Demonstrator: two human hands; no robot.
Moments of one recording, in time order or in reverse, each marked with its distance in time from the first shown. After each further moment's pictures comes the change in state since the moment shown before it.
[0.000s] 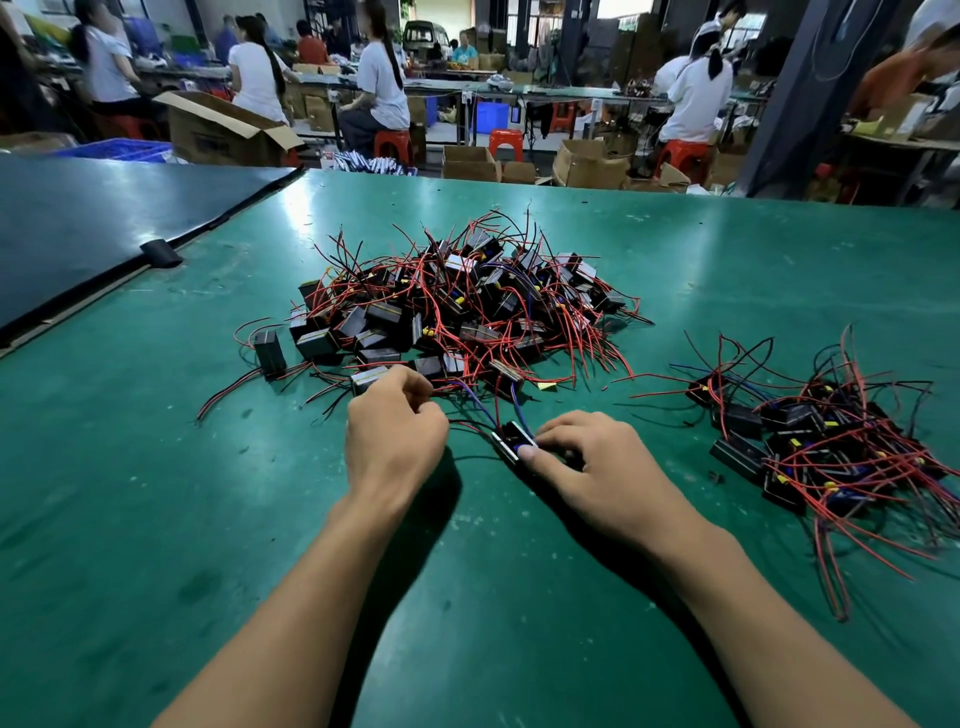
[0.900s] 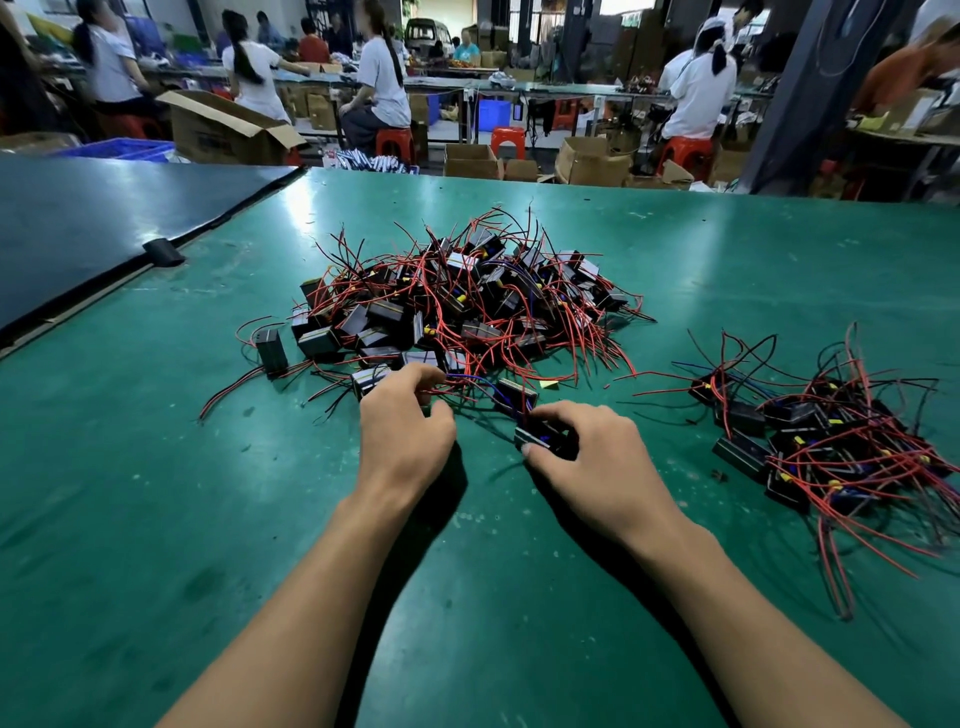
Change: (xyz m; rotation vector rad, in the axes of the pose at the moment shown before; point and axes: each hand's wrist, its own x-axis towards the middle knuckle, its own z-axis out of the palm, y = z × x) left_hand 0.001 -0.004 0.007 -0.025 -0.025 0.200; right_hand 0.004 -0.010 0.008 0.016 0.149 0.069
